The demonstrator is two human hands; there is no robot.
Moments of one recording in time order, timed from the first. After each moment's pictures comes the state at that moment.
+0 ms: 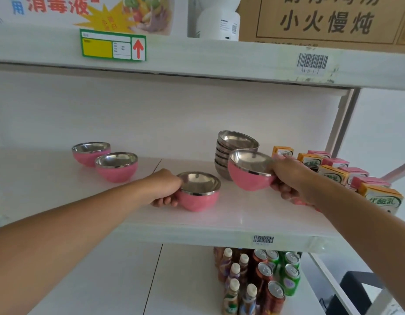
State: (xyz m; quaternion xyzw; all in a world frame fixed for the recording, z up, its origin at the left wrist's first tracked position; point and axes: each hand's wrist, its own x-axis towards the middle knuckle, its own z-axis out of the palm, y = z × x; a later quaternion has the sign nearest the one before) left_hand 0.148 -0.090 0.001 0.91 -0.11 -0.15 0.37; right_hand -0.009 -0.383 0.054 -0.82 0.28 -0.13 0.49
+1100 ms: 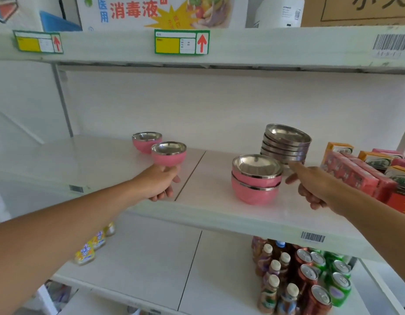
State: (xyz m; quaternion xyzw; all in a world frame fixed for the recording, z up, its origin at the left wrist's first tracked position) left_hand 0.124 0.048 -0.013 0.89 -0.10 -0.04 0.44; right_hand 0.016 -0.346 0.014 -0.85 0.22 -0.08 0.48
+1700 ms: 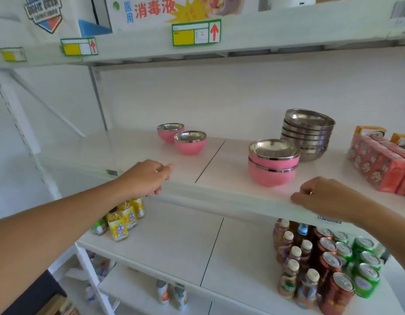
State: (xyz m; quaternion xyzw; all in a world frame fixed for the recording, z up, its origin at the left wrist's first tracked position) left_hand 0.070 0.117 -0.018 0.95 -0.06 0.05 0.30; right_hand -0.038 -0.310 -0.016 -0.98 0.08 -0.02 0.16
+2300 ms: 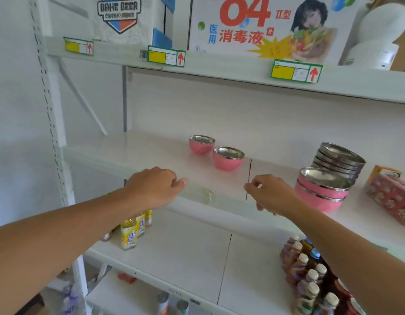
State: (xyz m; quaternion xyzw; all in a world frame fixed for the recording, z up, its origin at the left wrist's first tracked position) left_hand 0.055 0.247 -0.007 0.98 -0.11 0.13 0.11; right_hand 0.029 -0.069 0.011 -0.98 0.04 -0.08 0.20
